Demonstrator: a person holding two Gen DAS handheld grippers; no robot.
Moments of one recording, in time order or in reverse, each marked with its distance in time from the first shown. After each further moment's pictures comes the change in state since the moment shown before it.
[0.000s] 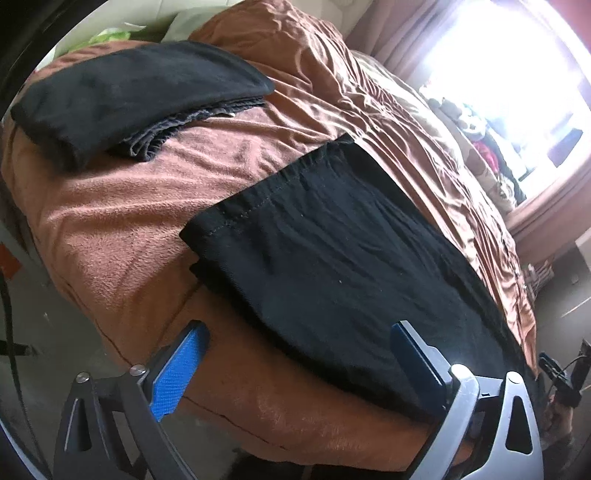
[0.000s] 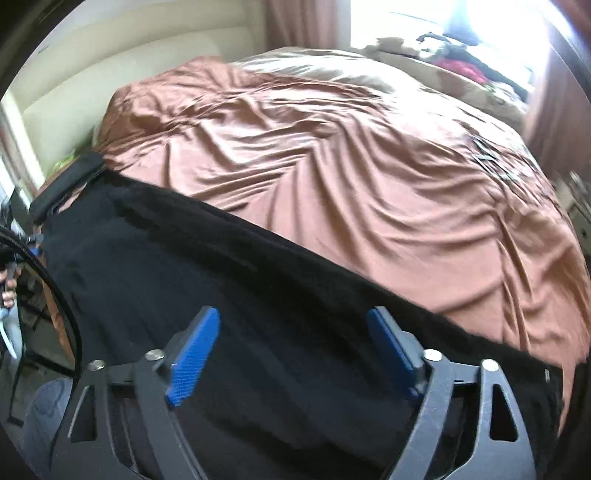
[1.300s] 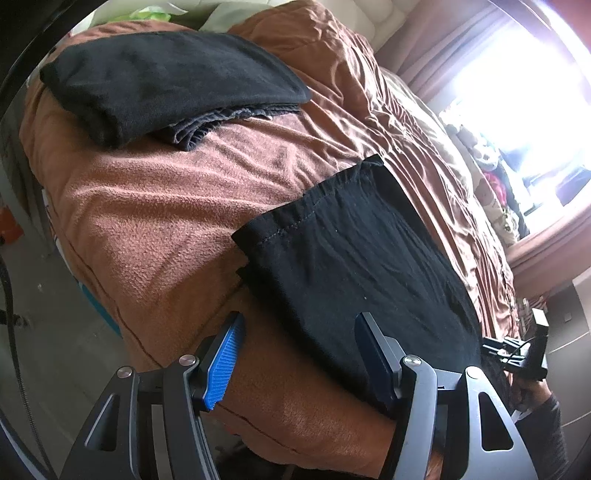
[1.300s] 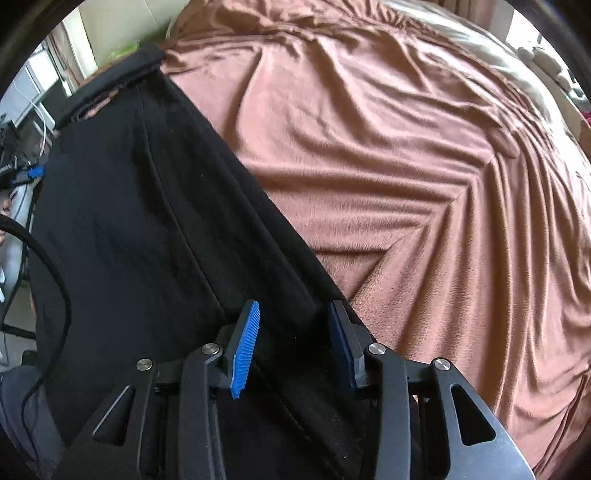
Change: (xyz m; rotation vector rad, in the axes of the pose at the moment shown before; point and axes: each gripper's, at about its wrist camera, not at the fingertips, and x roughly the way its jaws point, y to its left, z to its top) left arm -0.008 0.024 0.002 -0.127 -0.021 -0.014; right arm 0.189 0.063 0.099 -0.372 0.291 0.230
